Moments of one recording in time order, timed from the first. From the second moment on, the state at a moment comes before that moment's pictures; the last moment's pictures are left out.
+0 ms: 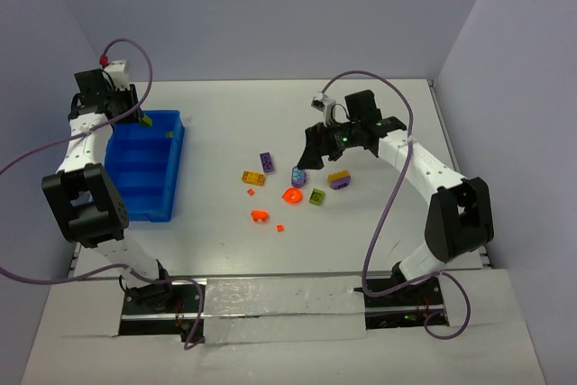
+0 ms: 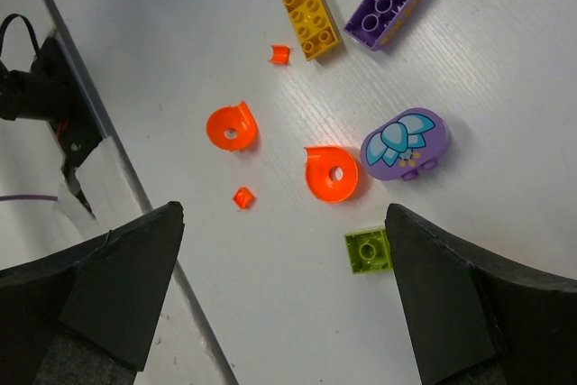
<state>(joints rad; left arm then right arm) 0.27 1.75 1.47 -0.40 0.23 0.15 0.34 1.56 1.22 -0.52 -0.75 -0.05</state>
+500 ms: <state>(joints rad) 0.24 1.84 1.49 -0.33 0.22 0.16 0.27 1.53 1.18 -0.52 -0.67 -0.07</state>
